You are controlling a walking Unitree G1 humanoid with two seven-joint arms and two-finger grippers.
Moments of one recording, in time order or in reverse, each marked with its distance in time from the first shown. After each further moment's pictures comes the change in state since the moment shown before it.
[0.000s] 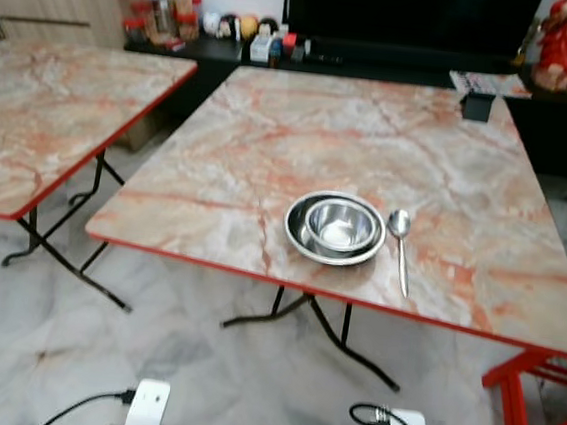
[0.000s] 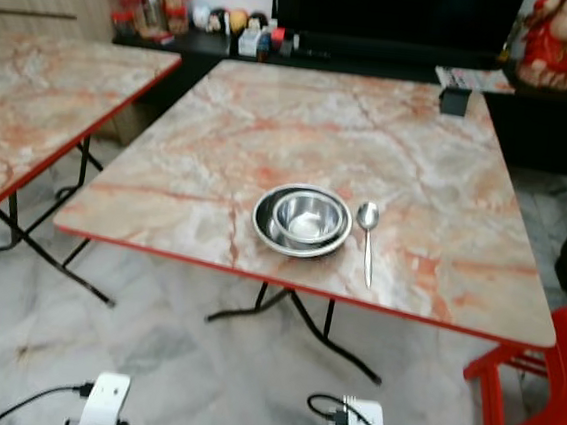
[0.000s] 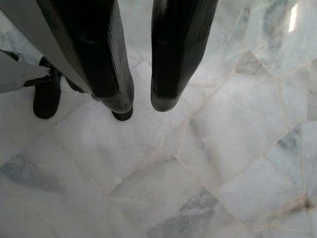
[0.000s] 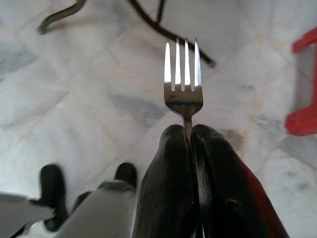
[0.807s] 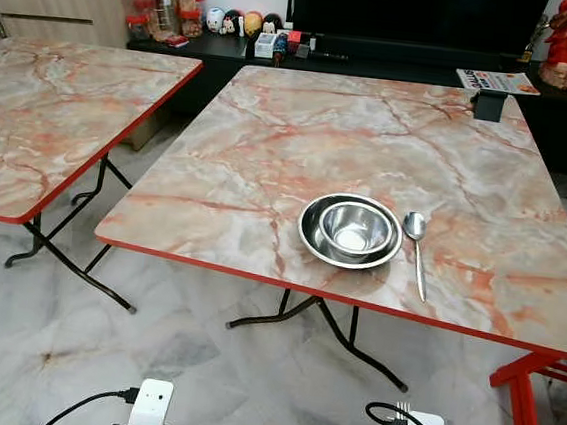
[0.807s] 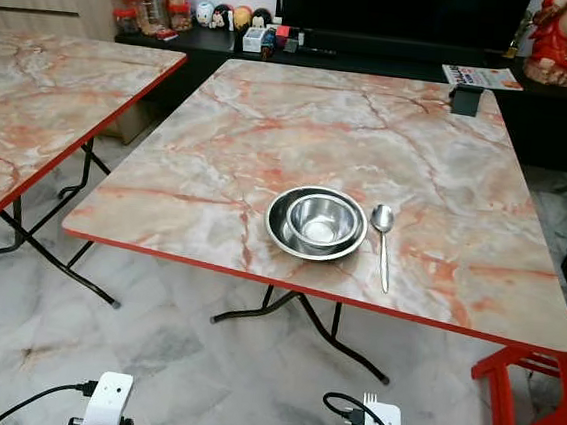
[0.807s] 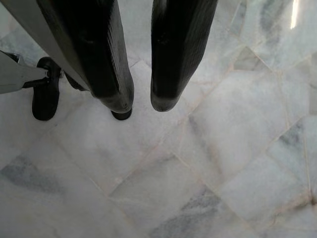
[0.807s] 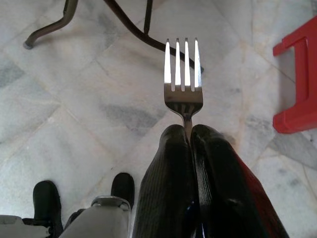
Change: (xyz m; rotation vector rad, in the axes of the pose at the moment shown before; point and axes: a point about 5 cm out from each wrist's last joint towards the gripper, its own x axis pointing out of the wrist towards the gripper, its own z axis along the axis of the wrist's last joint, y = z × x) left arm 0.000 0.001 0.001 0.008 -0.003 -0.005; right arm 0.000 -0.004 0.004 0.033 -0.046 -0.038
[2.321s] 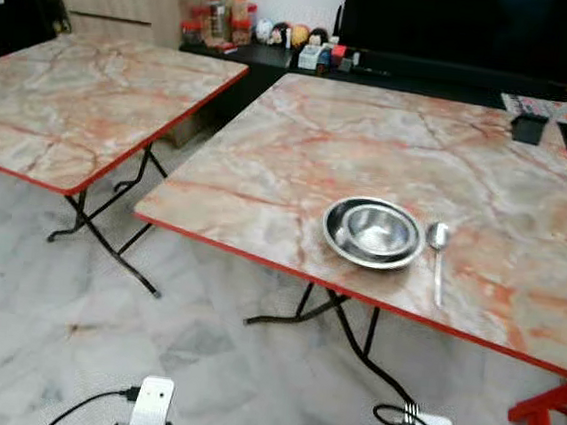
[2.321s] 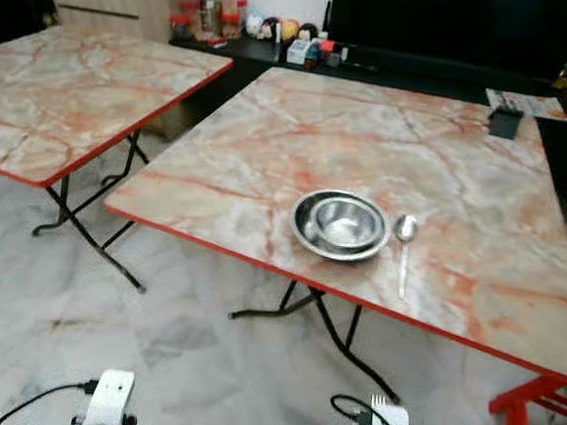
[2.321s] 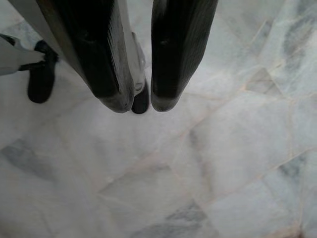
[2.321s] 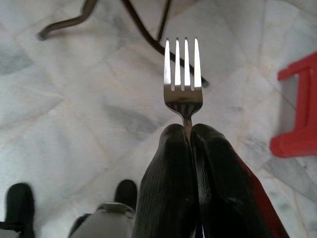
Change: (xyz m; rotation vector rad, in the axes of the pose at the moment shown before) left arm 0.000 -0.001 0.003 -0.030 -0.024 0.002; right arm 0.000 -0.007 -0.001 -0.006 0.003 -0.016
